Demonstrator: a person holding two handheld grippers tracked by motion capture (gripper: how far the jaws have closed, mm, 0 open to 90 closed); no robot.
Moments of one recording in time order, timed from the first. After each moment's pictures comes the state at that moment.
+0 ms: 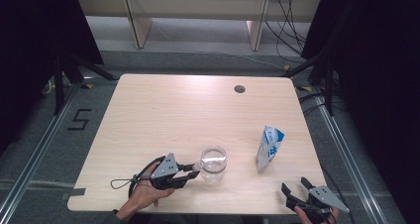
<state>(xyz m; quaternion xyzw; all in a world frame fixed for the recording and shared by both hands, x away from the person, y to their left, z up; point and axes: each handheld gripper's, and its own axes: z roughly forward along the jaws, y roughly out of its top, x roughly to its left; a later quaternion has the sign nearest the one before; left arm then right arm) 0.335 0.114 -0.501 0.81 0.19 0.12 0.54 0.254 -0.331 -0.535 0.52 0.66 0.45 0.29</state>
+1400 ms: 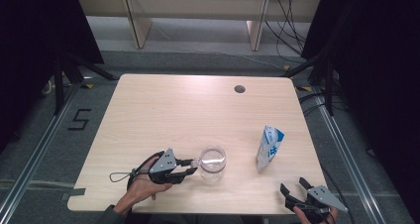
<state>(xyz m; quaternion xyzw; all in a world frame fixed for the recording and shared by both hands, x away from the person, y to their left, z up) 0.349 0.121 -0.501 0.82 0.19 0.12 0.52 0.256 -0.330 -0.537 0.51 0.67 0.46 0.29</state>
